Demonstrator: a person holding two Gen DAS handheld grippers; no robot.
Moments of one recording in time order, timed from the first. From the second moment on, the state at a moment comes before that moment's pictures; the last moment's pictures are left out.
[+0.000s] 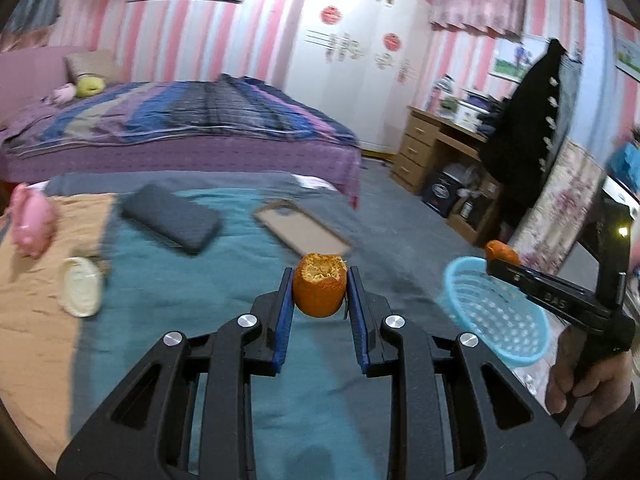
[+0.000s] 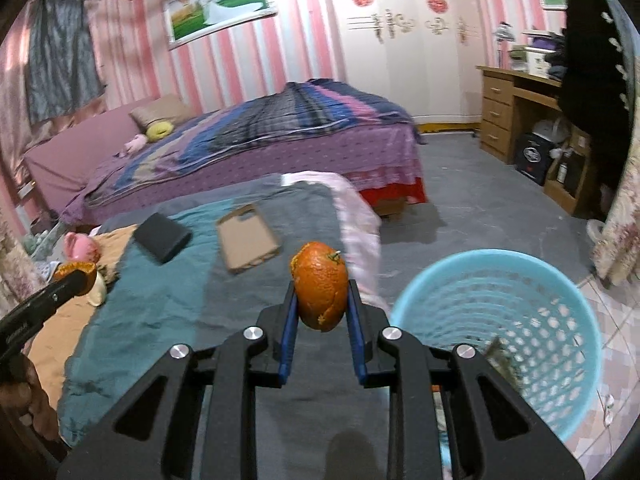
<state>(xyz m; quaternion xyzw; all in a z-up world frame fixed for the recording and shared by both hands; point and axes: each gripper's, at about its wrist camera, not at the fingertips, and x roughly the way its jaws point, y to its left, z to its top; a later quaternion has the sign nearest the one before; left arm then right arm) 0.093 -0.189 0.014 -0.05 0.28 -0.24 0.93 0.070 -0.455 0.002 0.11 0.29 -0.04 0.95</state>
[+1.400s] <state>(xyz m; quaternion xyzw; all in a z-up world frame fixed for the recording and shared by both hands) 0.082 -0.427 0.008 0.04 0.30 -0.42 0.85 0.011 -0.593 -0.011 0.17 0.26 -0.24 0.92</state>
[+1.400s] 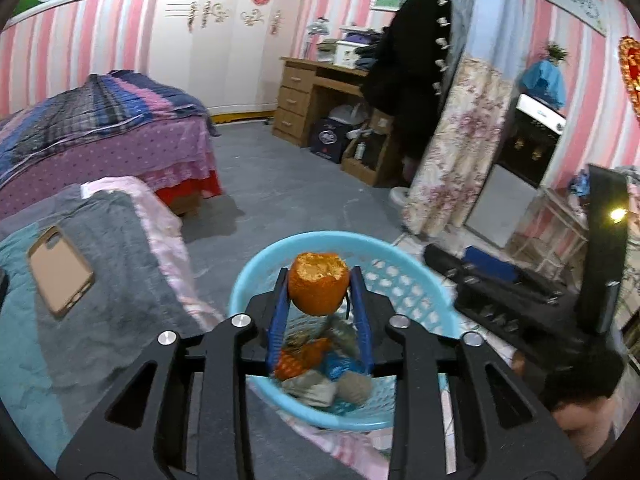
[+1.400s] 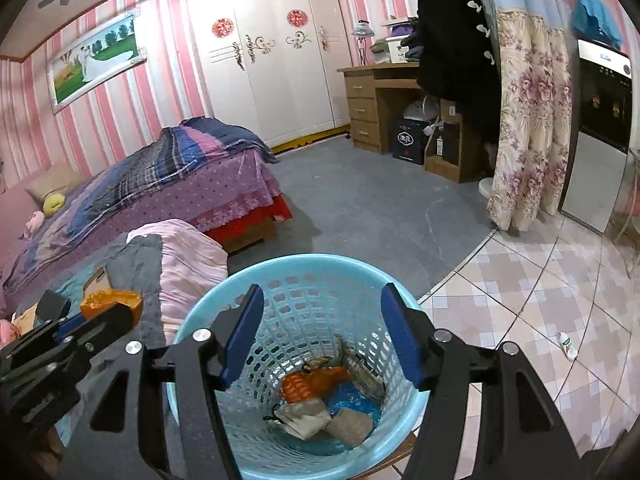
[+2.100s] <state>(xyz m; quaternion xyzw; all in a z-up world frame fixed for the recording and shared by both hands) 0.104 -0.188 0.042 0.01 0.27 -0.18 0.95 0.035 -0.520 0.006 0.19 0.26 -0.05 0.94</state>
